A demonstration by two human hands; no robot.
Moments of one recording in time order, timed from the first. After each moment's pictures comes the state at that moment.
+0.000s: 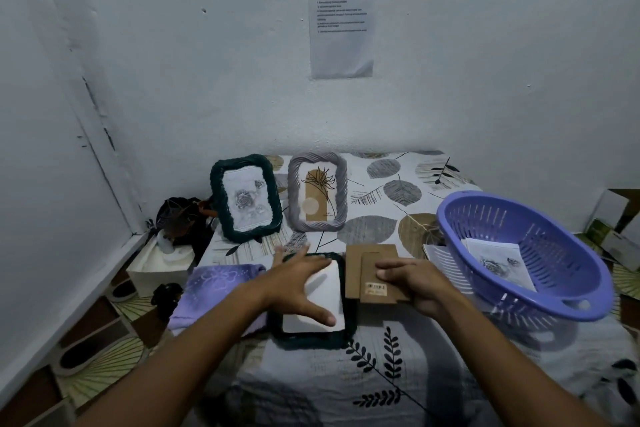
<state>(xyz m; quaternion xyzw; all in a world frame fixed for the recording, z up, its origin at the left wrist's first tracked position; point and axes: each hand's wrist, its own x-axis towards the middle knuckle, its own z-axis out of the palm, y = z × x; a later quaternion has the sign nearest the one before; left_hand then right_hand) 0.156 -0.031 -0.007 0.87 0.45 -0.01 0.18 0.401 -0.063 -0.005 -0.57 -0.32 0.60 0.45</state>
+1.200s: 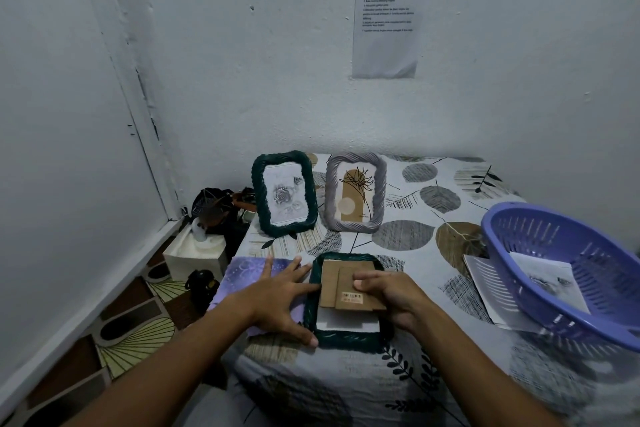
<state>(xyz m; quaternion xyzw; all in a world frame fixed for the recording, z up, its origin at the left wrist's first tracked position) 0.074 -0.037 -0.038 0.88 0.46 -0.09 0.12 0.313 -0.044 -0.026 -0.53 -0.32 0.68 0.40</state>
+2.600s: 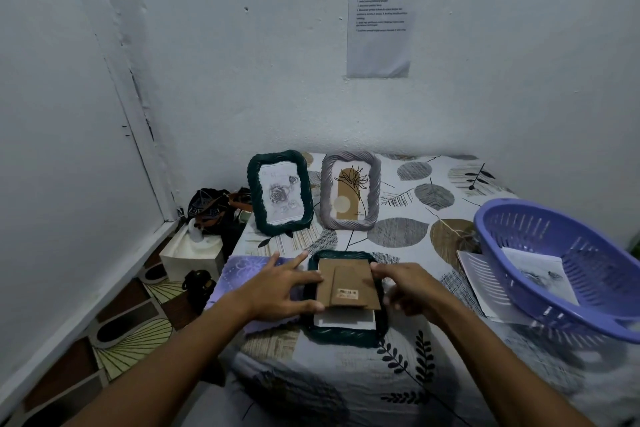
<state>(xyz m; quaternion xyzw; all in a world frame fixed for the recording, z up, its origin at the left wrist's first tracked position) 0.081 -0.040 -0.029 0.87 0.47 0.02 0.13 0.347 -0.060 -0.004 -0.65 -0.48 0.52 0.28</state>
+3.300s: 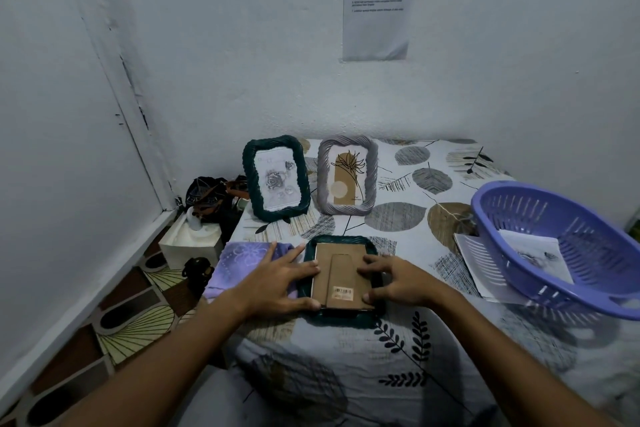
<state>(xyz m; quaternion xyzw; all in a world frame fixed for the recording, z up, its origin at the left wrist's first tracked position) 0.082 -0.047 -0.050 0.89 0.45 0.03 0.08 0.357 -0.050 -0.032 -0.54 -0.76 0.34 0.12</state>
